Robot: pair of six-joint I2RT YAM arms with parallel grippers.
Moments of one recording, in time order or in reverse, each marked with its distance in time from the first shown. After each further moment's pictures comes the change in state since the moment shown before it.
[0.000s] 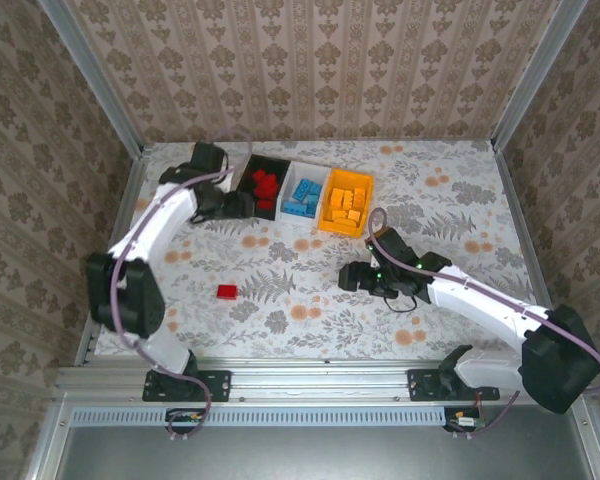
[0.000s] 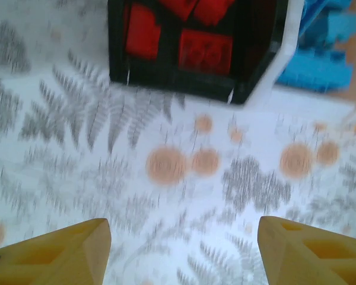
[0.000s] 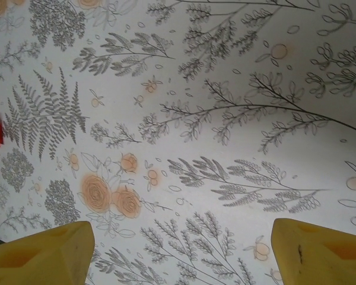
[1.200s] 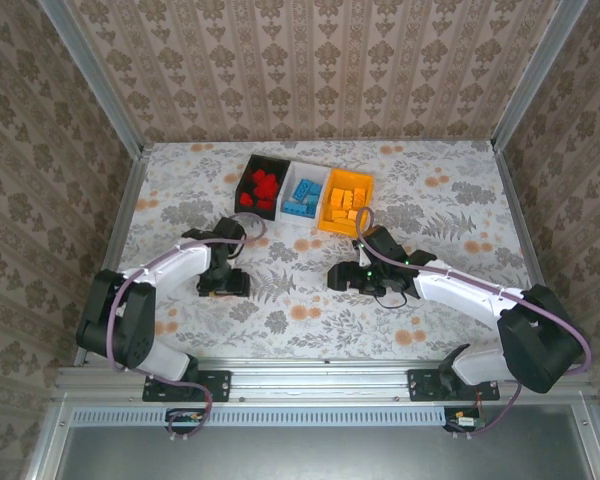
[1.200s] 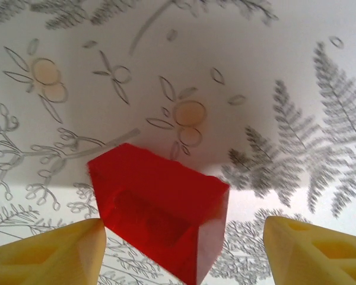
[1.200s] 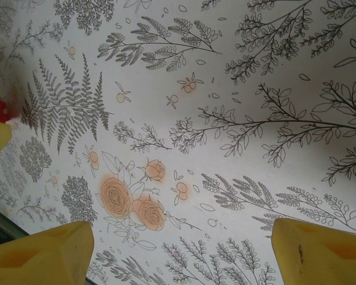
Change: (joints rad) left arm -0.138 -0.124 -0.546 0.020 -0.147 -0.158; right arm -0.002 0.118 -0.016 0.157 -0.113 -0.028
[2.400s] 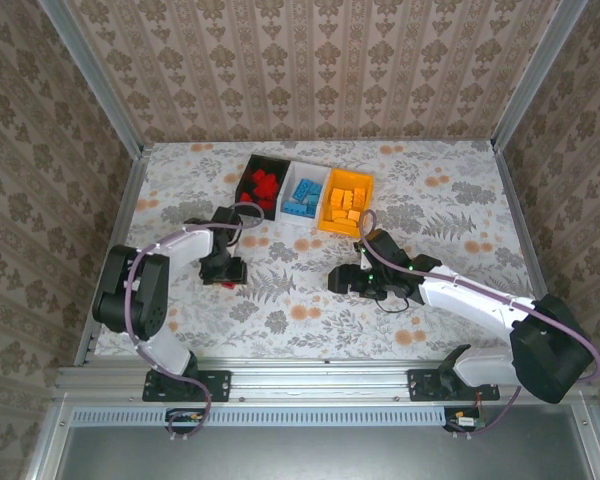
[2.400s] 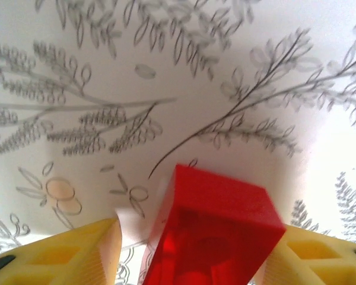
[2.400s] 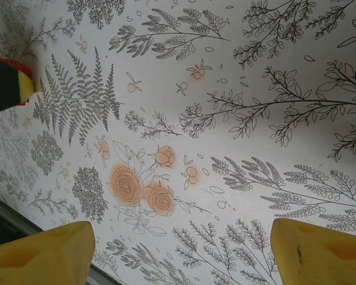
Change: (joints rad) left arm 0.076 0.182 0.107 0.085 0.014 0.077; right arm 0.035 -0.068 -0.017 -0.028 0.024 0.048
